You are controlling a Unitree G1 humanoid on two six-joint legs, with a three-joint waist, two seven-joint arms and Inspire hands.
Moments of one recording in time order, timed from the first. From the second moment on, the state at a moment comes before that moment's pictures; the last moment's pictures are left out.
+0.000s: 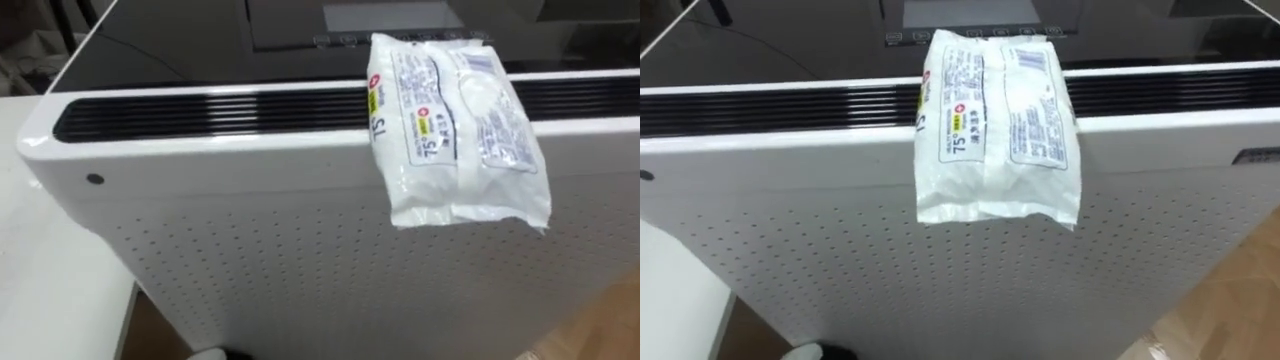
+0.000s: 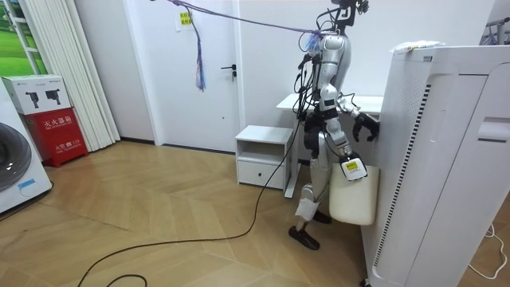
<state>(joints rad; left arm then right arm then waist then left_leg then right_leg) 0.16 0.35 -0.28 0.50 0.67 -0.34 0.29 -0.05 -0.27 0.25 1.12 0.23 -0.21 0.09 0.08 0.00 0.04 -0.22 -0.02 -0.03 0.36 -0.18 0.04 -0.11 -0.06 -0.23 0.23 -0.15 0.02</state>
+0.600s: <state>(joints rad) 0.16 0.43 -0.24 0.24 0.72 -0.38 0.35 -0.04 -0.28 0.29 1.12 0.24 -0.22 -0.03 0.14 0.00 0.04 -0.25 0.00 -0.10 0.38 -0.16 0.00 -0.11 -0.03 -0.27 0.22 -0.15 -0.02</state>
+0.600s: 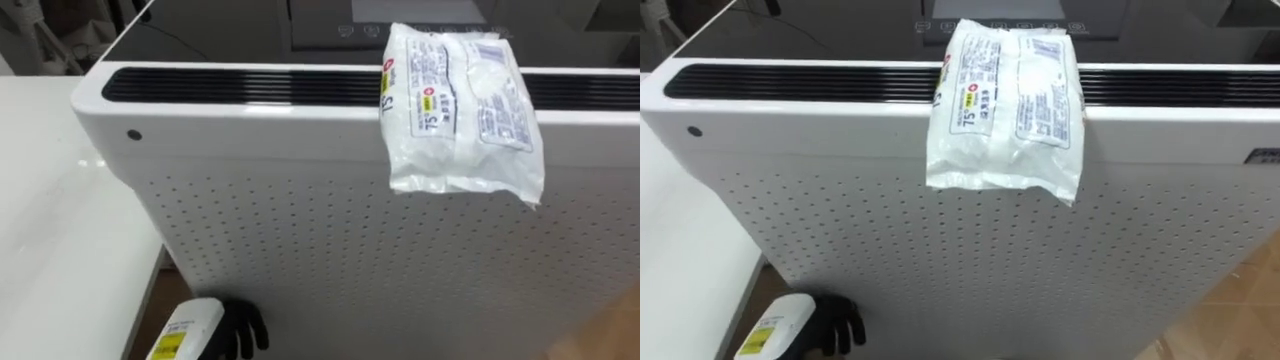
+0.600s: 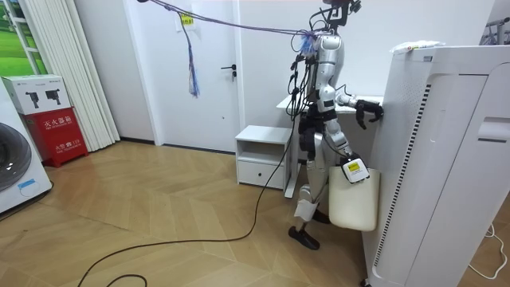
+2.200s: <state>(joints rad) 0.04 0.27 -0.06 -0.40 0.61 -0.54 0.72 0.03 -0.27 0.30 1.09 0.22 -0.22 0.09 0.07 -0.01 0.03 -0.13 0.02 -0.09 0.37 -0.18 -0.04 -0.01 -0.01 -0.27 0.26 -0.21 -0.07</state>
